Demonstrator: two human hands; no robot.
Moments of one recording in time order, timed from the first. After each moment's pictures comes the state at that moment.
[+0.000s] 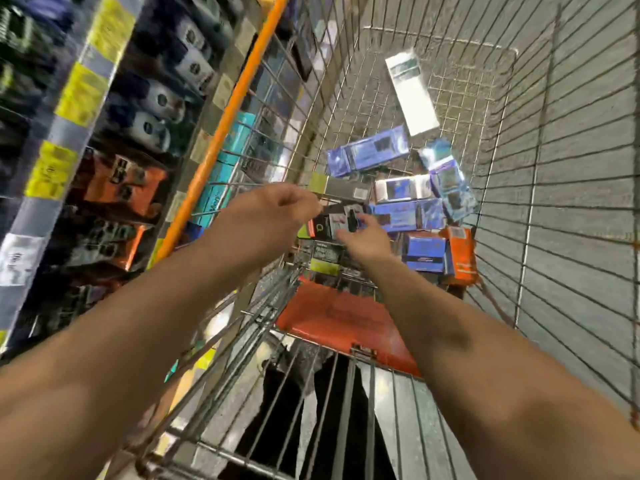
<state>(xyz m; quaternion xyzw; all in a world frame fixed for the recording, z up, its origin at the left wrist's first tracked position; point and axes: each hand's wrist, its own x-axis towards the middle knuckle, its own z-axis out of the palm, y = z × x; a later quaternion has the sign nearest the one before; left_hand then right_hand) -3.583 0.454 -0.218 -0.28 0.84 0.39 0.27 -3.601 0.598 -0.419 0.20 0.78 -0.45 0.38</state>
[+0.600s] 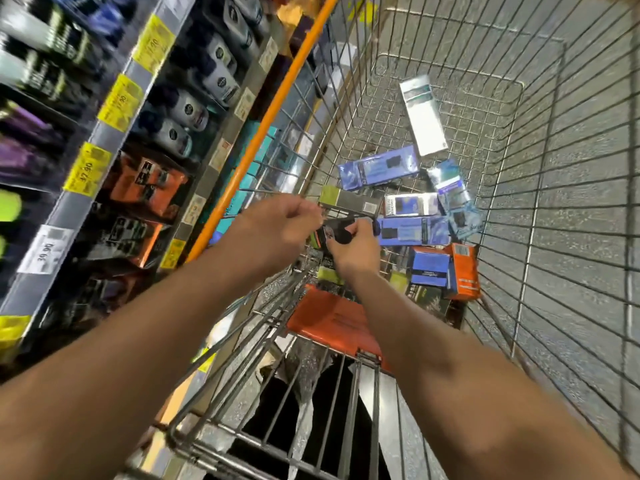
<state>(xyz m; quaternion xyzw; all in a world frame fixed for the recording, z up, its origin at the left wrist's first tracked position) -3.569 0.441 -0.212 -0.28 0.83 0.42 0.25 -3.585 0.564 -0.387 0.18 0.82 -0.47 0.29</state>
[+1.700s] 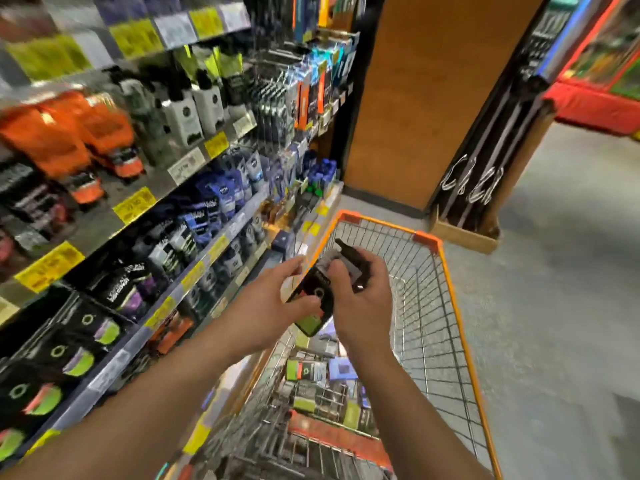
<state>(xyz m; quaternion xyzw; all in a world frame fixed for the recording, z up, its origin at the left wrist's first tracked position) -3.516 0.381 0.028 -0.05 0.86 0.50 0.08 -3.544 0.534 0.007 0.03 0.73 -0.68 -0.09</state>
